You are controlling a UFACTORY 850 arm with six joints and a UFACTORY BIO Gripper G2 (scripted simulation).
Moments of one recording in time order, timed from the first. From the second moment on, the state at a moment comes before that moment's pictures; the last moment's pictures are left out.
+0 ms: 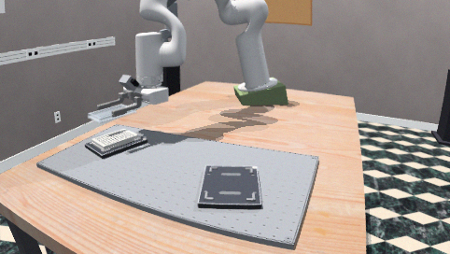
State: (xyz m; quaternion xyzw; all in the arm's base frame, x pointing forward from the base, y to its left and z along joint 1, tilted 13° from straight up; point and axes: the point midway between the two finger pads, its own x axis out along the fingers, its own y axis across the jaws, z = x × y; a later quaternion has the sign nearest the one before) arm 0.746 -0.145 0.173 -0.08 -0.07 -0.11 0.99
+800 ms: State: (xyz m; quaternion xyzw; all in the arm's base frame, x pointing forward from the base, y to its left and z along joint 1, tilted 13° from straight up) arm 0.747 -0.145 0.164 -0.08 -0.07 -0.11 0.99
